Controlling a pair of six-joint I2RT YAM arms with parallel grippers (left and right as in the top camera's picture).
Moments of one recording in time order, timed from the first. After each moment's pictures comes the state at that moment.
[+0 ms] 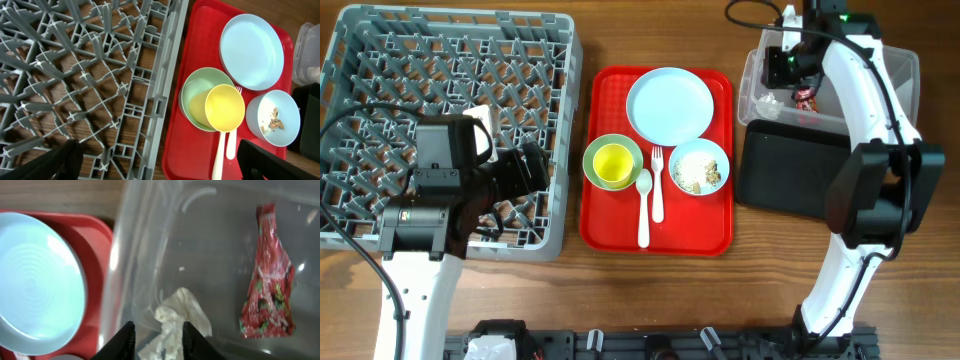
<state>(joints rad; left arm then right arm) -0.03 1.08 1.09 -0.96 0.13 -0.30 -0.01 2.15 1.90 -1.03 -0.14 0.01</state>
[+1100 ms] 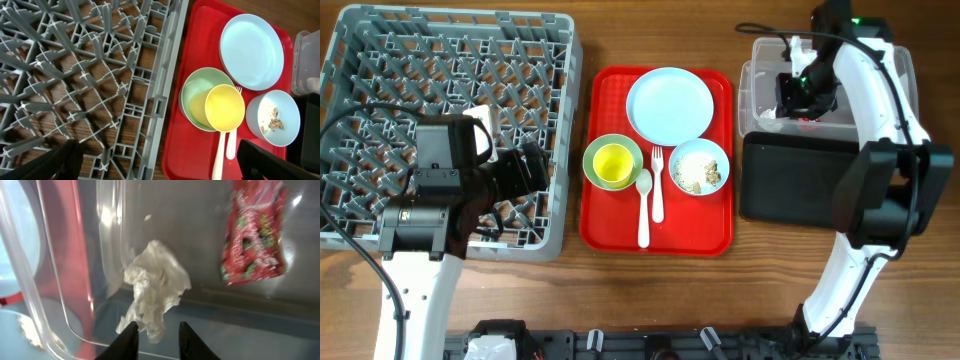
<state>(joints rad) -0.03 1.08 1.09 -0.96 0.13 -0.30 -0.05 2.14 1.88 -1.26 -0.12 -0.07</state>
